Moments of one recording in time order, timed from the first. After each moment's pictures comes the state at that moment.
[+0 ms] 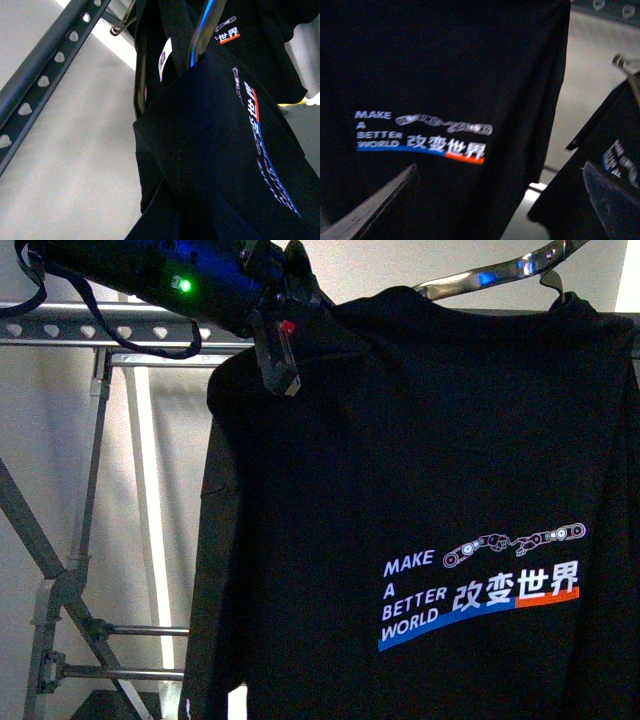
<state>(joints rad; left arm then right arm) -0.27 1.77 1.64 -0.09 0.68 0.98 -0.42 1.01 0.63 0.31 -0.72 -0.33</state>
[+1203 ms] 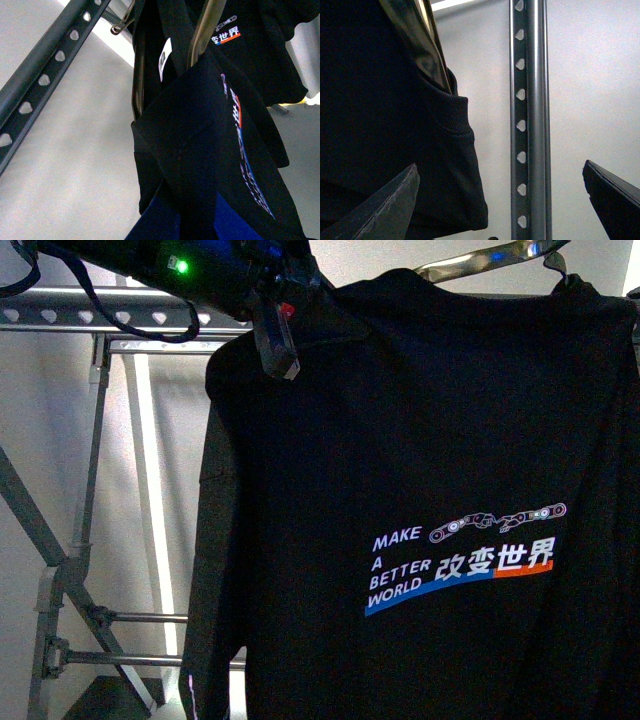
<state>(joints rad) -0.27 1.77 1.64 -0.09 0.67 0.98 -0.20 1.76 1.92 -0.48 -0.75 -1.64</state>
